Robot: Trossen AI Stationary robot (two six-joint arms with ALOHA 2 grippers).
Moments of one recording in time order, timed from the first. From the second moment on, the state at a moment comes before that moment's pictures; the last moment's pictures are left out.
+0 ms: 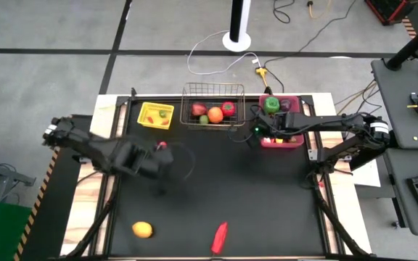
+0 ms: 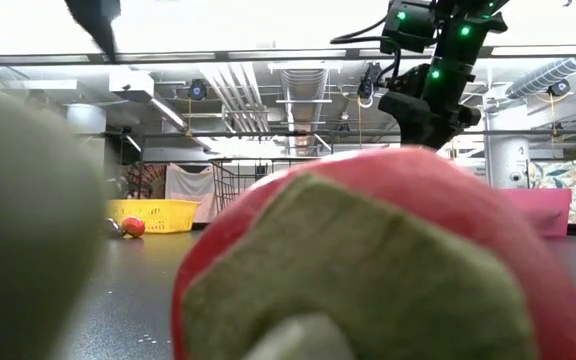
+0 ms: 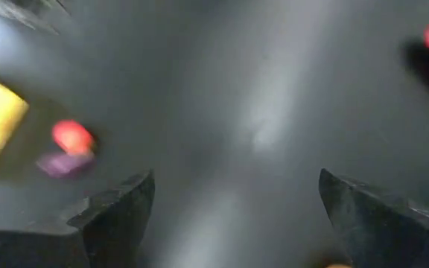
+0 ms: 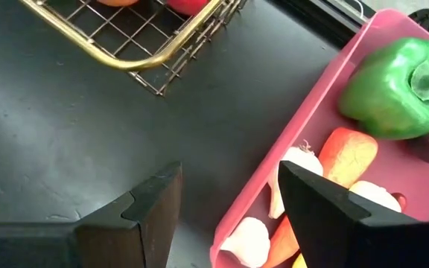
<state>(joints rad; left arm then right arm) -0.38 1.39 1.38 -1.28 -0.25 -0.75 -0.25 1.38 0.97 -0.75 0.42 0.59</state>
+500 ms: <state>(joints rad) -0.84 1.46 1.14 -1.15 -0.09 -1.14 -0.23 1.38 0.97 -0.73 0.41 0.59</state>
